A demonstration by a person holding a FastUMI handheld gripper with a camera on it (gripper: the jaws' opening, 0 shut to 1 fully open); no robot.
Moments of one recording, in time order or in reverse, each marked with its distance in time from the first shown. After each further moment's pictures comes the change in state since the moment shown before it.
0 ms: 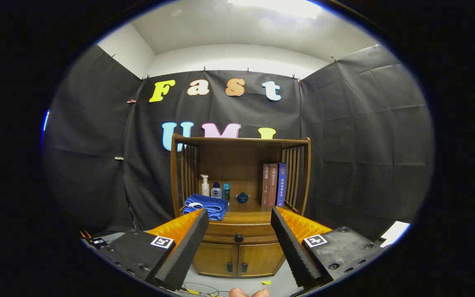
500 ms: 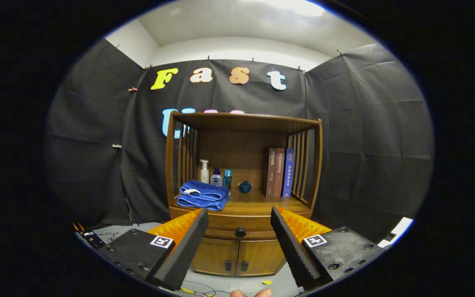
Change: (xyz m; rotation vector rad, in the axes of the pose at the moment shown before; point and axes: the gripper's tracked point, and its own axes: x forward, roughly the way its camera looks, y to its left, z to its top) arm 0.067 0.004 -0.090 -0.011 0.064 -0.004
